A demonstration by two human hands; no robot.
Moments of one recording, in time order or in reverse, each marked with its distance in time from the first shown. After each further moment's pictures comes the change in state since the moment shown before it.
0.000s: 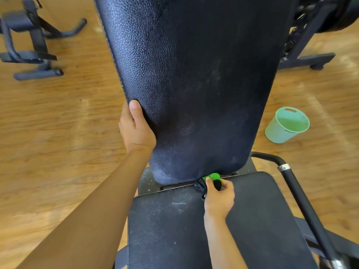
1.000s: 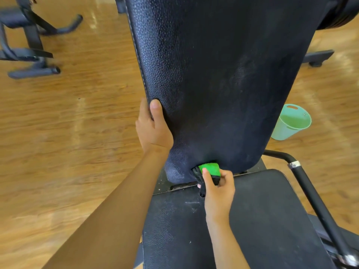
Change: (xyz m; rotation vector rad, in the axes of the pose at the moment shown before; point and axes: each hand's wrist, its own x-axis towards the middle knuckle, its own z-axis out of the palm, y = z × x) left_hand -0.001 0.006 -0.005 -0.025 -0.047 0.030; right_hand -0.034 -0.006 0.024 0.261 -0.221 -0.156
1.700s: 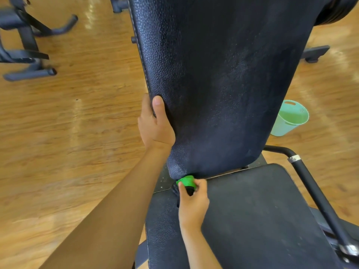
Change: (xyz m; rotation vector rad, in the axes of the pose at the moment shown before) left_hand 0.001 0.002 -0.002 0.065 -0.006 -0.037; right_hand -0.045 0.044 0.033 -0.371 0.041 0.015
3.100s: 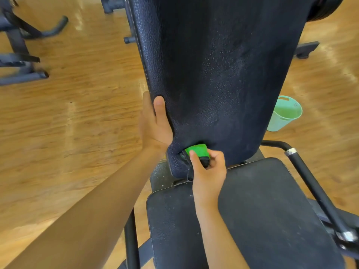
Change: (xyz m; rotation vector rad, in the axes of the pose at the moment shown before) left_hand 0.007 -0.011 -0.008 -0.026 -0.217 0.015; right_hand 0.017 -0.079 -0.023 0.418 0.029 -0.188
